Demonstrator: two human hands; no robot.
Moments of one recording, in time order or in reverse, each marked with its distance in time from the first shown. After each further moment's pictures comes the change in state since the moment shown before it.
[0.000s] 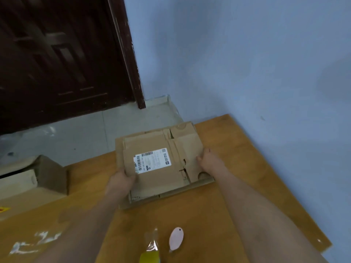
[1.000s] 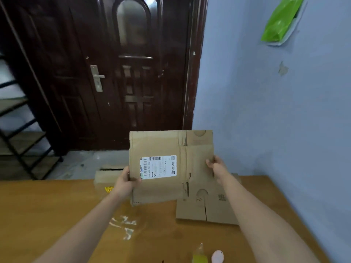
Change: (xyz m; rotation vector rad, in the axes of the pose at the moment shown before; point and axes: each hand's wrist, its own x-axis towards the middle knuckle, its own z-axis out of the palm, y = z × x) left_hand -0.161 -0.119 -0.205 -1.018 0.193 0.236; right_hand -0.127 -0.197 -0.074 1.086 -0.060 -0.261
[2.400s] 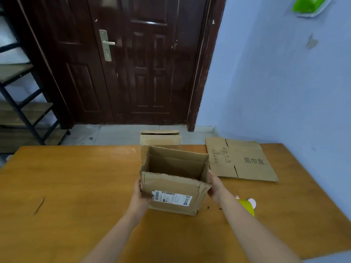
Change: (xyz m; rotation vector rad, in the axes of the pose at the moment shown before) left_hand -0.107 -0.139 -0.162 -0.090 -0.087 -0.100; right_hand -0.171 0.127 0.193 0.226 -0.108 0.248
